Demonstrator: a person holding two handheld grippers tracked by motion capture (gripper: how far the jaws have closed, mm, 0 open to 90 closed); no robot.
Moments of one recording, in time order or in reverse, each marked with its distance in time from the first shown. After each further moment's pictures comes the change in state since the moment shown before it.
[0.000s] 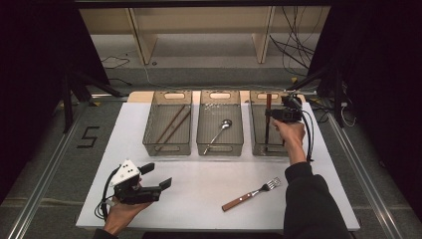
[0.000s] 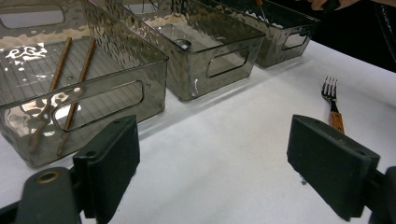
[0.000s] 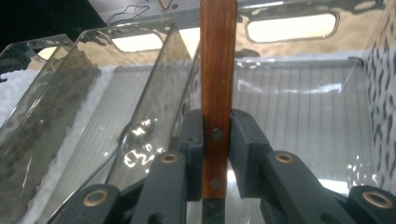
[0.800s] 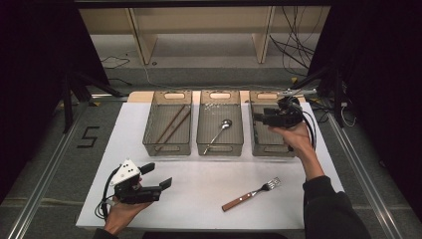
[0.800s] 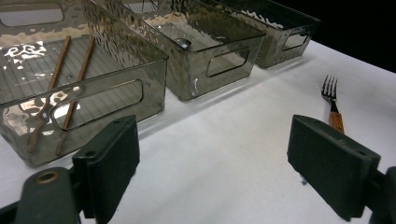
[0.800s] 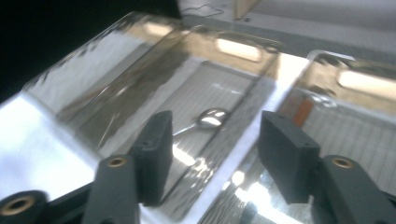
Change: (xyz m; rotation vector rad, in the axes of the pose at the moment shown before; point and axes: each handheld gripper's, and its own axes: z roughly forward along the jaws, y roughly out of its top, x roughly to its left) left arm 0.001 0.000 0.000 0.003 0.000 -0.003; right arm 0.047 -0.006 -0.056 -0.029 0.233 -0.388
